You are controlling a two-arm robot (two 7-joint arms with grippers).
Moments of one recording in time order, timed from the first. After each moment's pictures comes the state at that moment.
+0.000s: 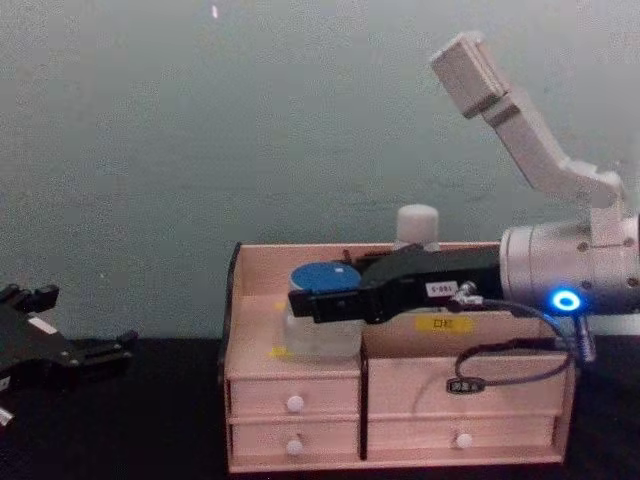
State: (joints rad) left arm -0.20 0.60 0.45 -1.41 -0.25 -0.12 0.03; right arm 0.68 0.30 -0.65 -1.11 0.35 0.13 0.65
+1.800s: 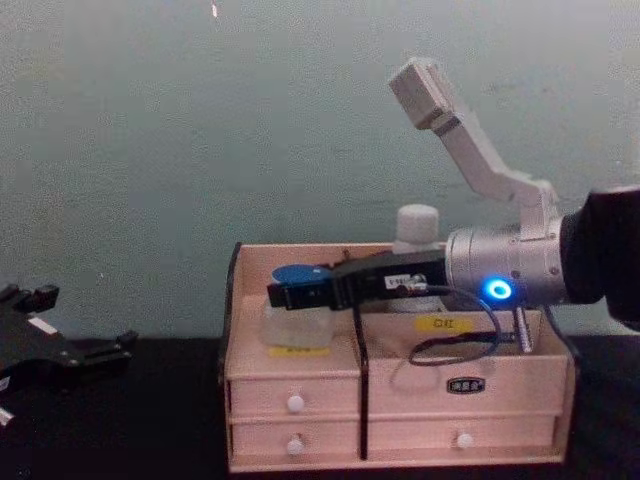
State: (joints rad) left arm -0.20 0.60 0.45 -1.41 -0.25 -0.12 0.03; right arm 0.82 0.13 -0.61 -0.78 0.34 0.11 0.67
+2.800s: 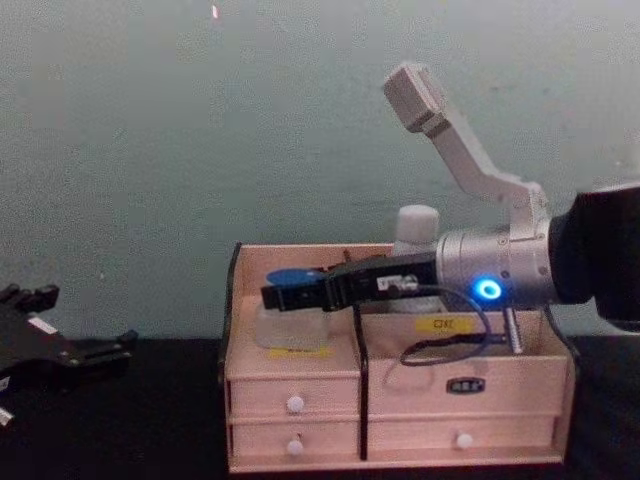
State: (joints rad) left arm -0.20 0.60 0.45 -1.41 -0.25 -0.12 0.03; right arm 0.84 0.10 -0.60 -0.73 0.33 0.12 0.68
